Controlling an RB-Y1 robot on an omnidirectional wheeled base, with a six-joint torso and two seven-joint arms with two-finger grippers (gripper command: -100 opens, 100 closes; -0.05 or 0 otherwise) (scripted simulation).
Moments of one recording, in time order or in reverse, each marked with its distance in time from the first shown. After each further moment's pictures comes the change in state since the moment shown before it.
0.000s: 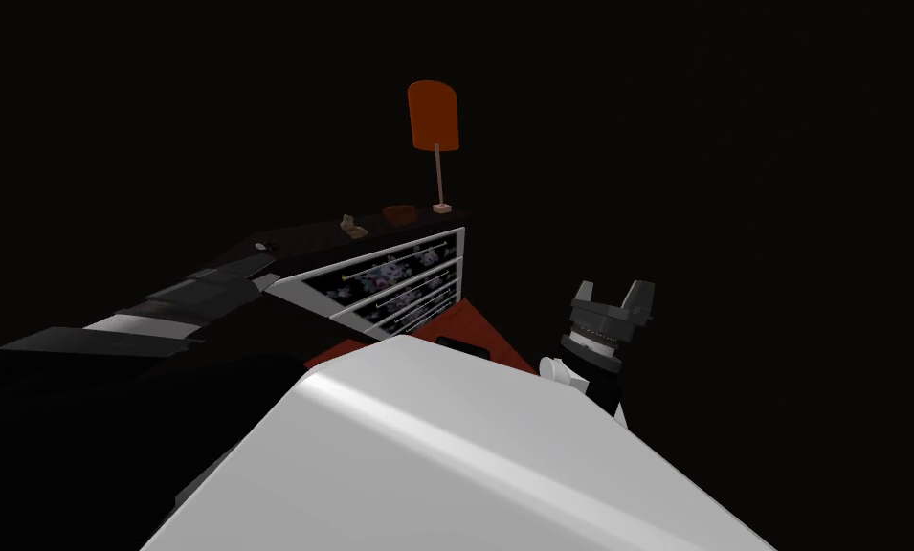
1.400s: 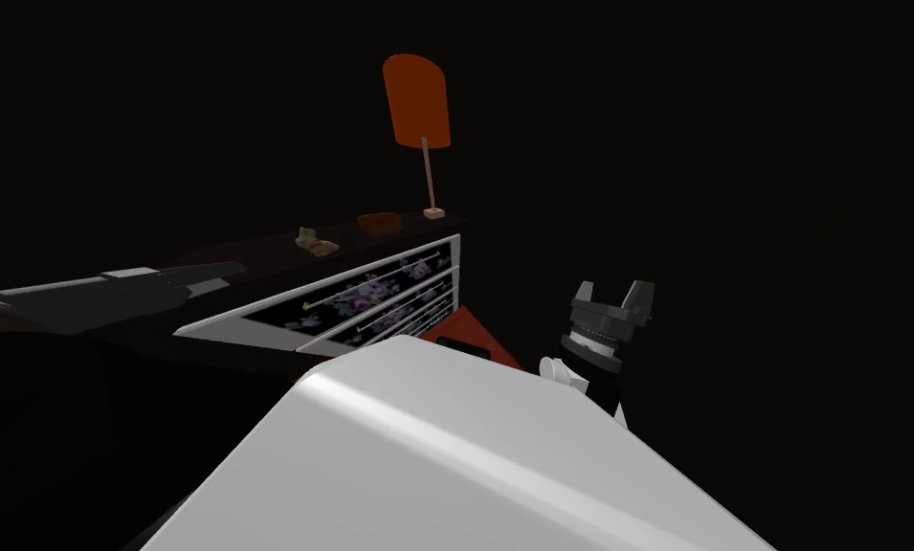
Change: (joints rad) left arm 0.368 0.090 0.229 0.109 -0.086 -0.194 0.074; right arm 0.000 0.000 0.000 0.000 0.000 0.000 0.000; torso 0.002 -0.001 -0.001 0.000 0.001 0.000
